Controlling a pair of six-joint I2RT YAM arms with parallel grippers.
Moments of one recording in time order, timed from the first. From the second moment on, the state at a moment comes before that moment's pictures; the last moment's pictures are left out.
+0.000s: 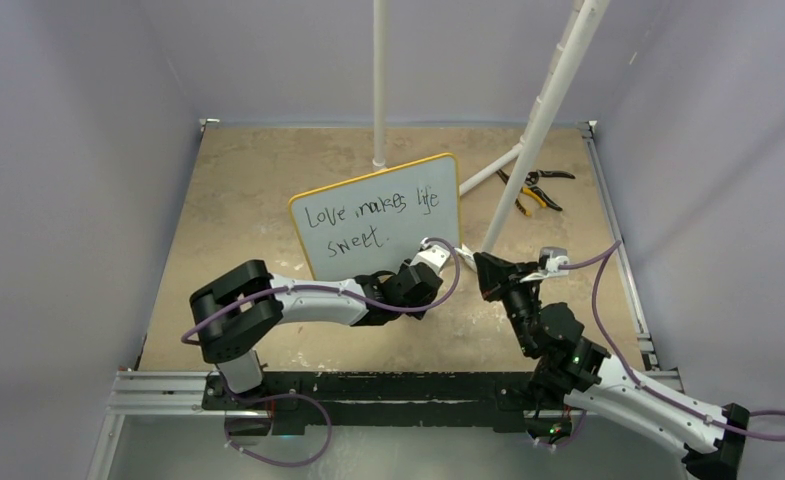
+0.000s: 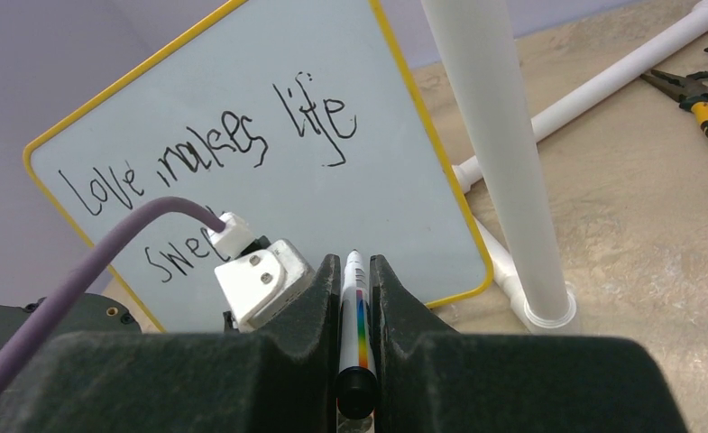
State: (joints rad) left arm -1.14 1.71 0.93 -0.04 -0.36 -0.41; right arm 1.00 0.34 0.24 0.22 0.73 0.43
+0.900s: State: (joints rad) left arm -1.14 1.79 0.94 0.01 -0.42 -0.38; right arm 1.00 0.38 0.20 0.20 0.76 0.49
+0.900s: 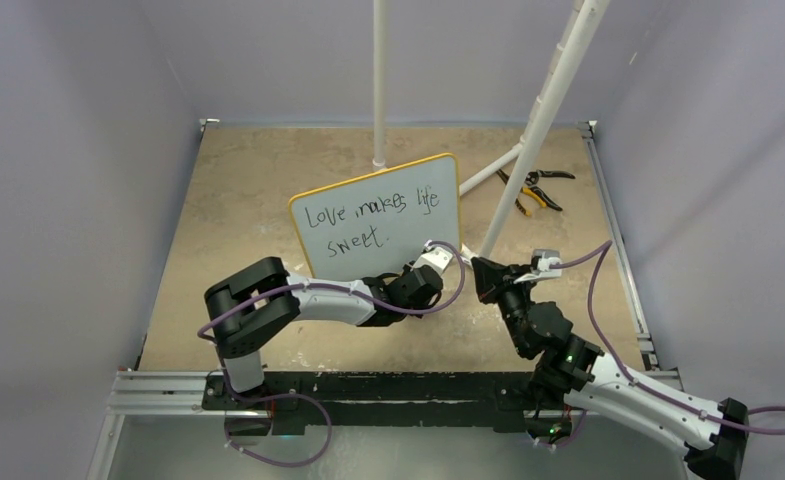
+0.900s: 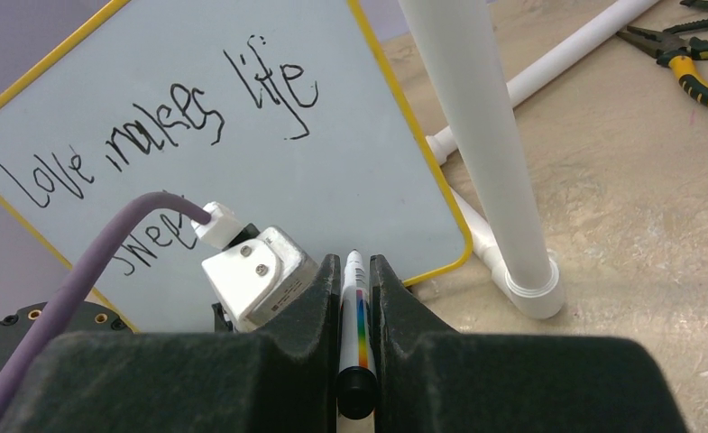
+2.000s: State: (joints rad) left arm -1.14 1.54 0.59 0.27 -0.34 -0.24; right arm 1.00 0.47 0.26 0.10 0.69 0.59
